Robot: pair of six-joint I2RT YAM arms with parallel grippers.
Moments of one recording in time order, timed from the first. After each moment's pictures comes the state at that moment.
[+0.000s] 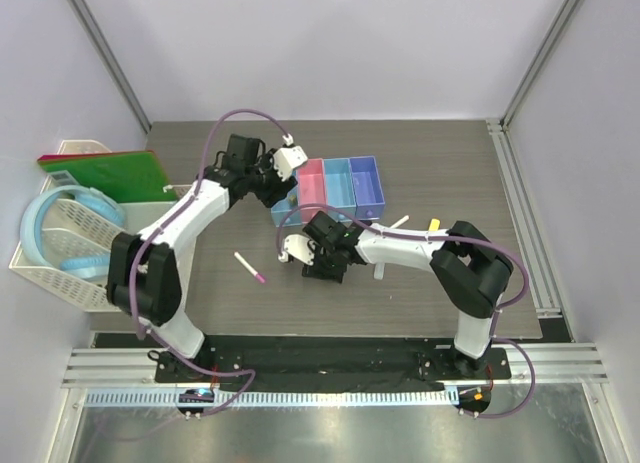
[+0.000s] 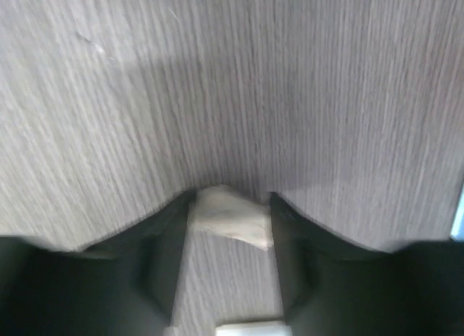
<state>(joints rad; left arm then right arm) -0.35 1.66 1.29 -0.41 0.33 0.64 0.92 1.83 1.16 -0.46 -0.06 -0.55</state>
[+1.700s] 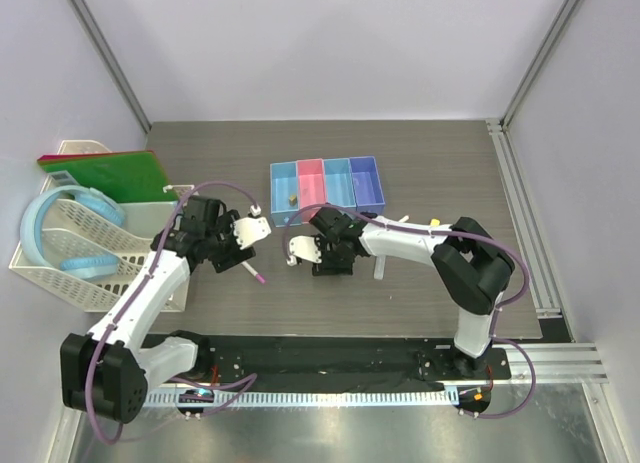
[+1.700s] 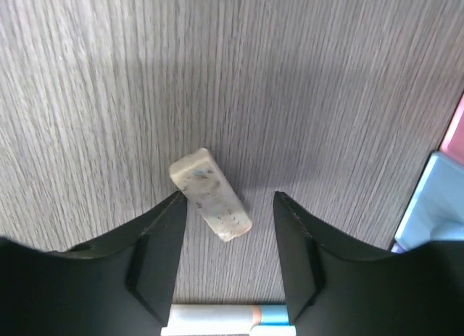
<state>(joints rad) -0.24 1.09 0.80 -0.67 0.17 0.91 0.87 1.83 1.17 -0.51 -0.07 -0.81</state>
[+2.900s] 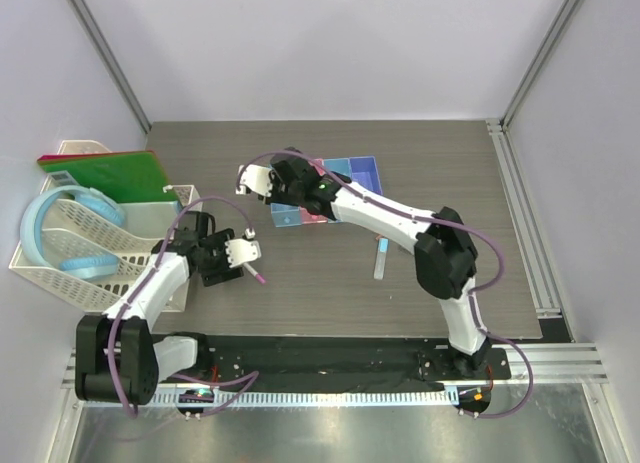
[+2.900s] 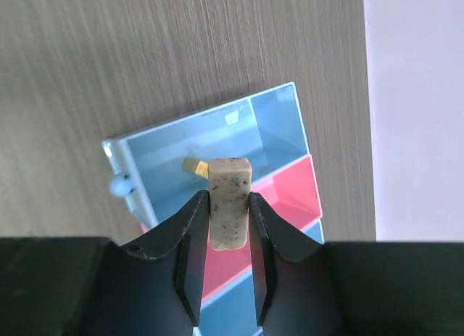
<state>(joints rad) -0.07 1.16 0.62 -0.58 0.25 1.24 0.89 2.03 1.77 -0.36 0.10 -0.74</state>
